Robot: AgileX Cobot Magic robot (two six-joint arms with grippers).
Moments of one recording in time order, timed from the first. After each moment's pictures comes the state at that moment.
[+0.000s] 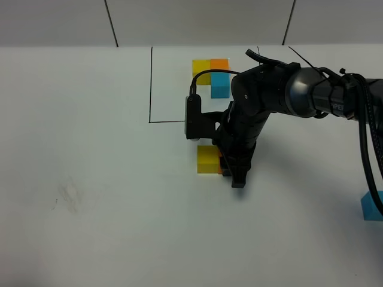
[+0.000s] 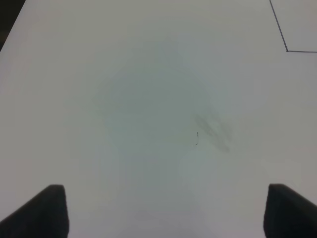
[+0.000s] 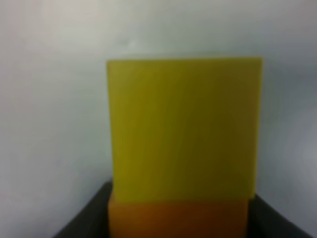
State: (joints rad) left arm -0.05 -0.01 -0.51 0.09 1.07 -0.11; right arm 0.55 2.14 -1.44 0.08 0.75 -1.00
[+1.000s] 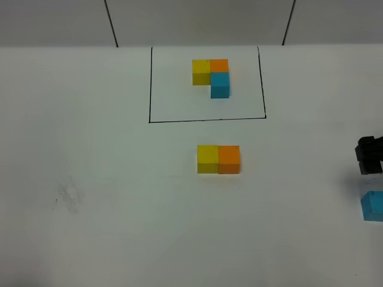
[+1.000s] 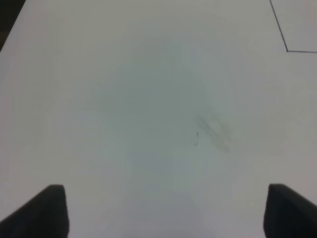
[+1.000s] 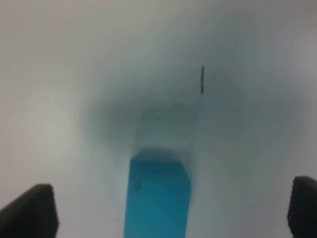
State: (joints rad) left arm -0.05 -0.01 -0.51 0.09 1.07 -0.11; right arm 0.01 1.48 -0.84 -0.12 0.75 0.12
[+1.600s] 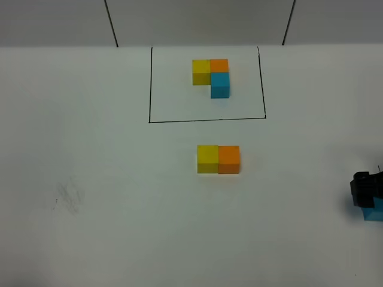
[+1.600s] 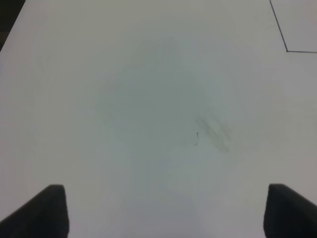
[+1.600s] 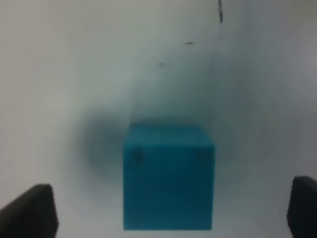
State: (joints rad) left arm -0.05 -0.01 -0.51 0.09 1.07 -0.11; right arm -0.01 1.50 -0.61 -0.07 0.51 0.13
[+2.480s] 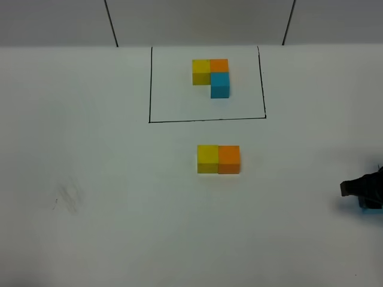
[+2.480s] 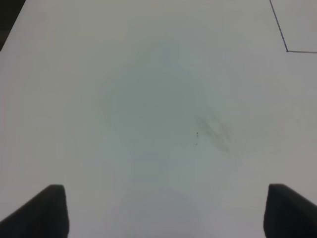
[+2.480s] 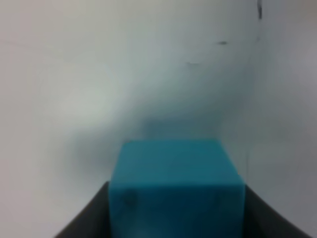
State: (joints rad) left arm -0.05 -0.01 -0.51 0.09 1.07 -0.11; right arm 0.03 1.51 -0.61 -0.03 0.47 0.13
